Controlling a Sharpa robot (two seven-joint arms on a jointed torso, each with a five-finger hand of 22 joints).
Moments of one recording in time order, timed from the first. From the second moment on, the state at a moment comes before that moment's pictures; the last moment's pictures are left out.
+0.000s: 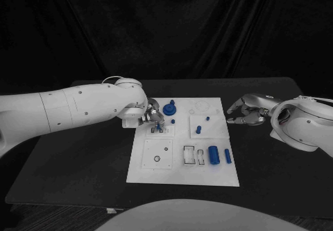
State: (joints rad) left arm 1.35 -0.68 -0.22 1.40 -0.91 0.26 -0.63; left_hand 0.87 -0.01 0.64 -0.13 0.36 1.04 0.06 0.19 0.98 1.47 -0.01 1.57 1.31 1.47 -0.05 1.57 1.31 0.06 1.37 0.05 1.35 1.31; right arm 1.35 -0.95 -0.25 1.62 -1.39 -0.18 -0.21; right_hand 1.36 -0.01 0.08 0.26 0.17 0.82 0.09 0.11 0.11 1.46 -0.01 1.43 1.31 1.47 -0.07 1.44 1.31 0.08 1.39 0.05 1.10 1.31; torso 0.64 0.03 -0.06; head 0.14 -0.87
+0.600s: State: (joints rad) left arm 1.35 -0.67 -0.21 1.39 -0.91 0.28 -0.65; left_hand 0.87 0.00 0.64 -0.13 0.35 1.04 0.06 0.19 0.98 1.47 -0.01 1.57 1.31 1.46 -0.06 1.57 1.31 0.06 1.37 0.05 1.35 1.31; right arm 1.35 -0.95 -0.25 1.62 -1.39 -0.17 -0.21; right_hand 1.36 -0.01 0.08 0.26 0.17 0.82 0.09 0.11 0.11 1.46 -0.01 1.42 1.31 1.47 -0.07 1.45 1.31 0.08 1.38 0.05 1.09 1.31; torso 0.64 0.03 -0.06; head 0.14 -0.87
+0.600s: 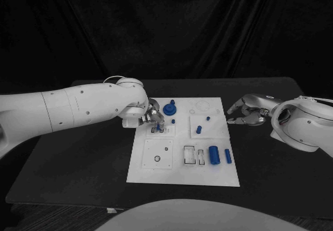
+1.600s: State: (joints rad) left arm 1.35 -0.68 -0.21 1.41 -0.90 0.28 -0.65; left_hand 0.87 0.00 0.64 -0.13 0.35 1.04 0.05 0.19 0.98 1.47 -0.01 1.57 1.31 1.46 -0.06 1.57 1.31 0.06 1.37 0.05 1.35 1.31; right arm 1.35 -0.95 -0.25 1.62 -1.39 -0.17 -0.22; right_hand 1.36 -0.01 0.08 0.26 0.17 0.82 0.09 0.11 0.11 1.46 -0.01 1.43 1.31 1.47 -0.07 1.44 1.31 0.08 1.38 0.05 1.09 1.31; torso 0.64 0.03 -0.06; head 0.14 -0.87
